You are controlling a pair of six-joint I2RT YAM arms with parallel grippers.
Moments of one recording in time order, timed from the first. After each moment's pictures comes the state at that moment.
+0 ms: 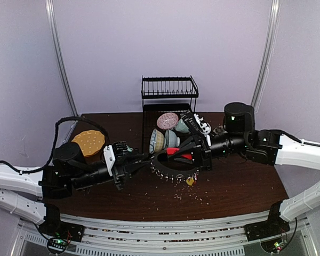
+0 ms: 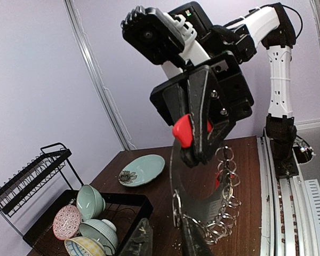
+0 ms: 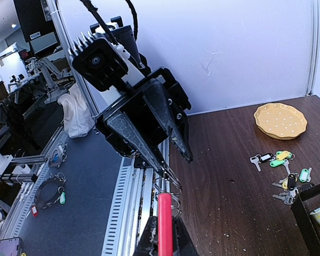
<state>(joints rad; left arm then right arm) -1.24 1.02 0.60 0.47 -0.04 0.32 0.97 1.23 1.01 -0.03 -0.65 0.05</state>
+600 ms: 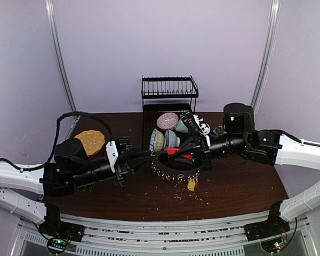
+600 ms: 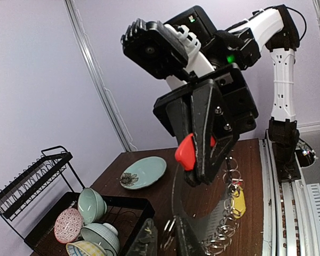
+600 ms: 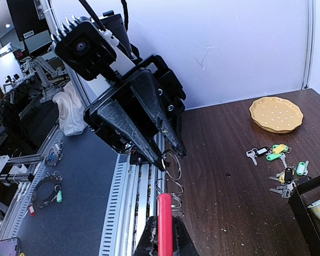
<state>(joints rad) -1.24 1.05 0.65 0.46 -0.04 0.31 0.97 1.23 1.01 -0.05 -0.63 0.05</state>
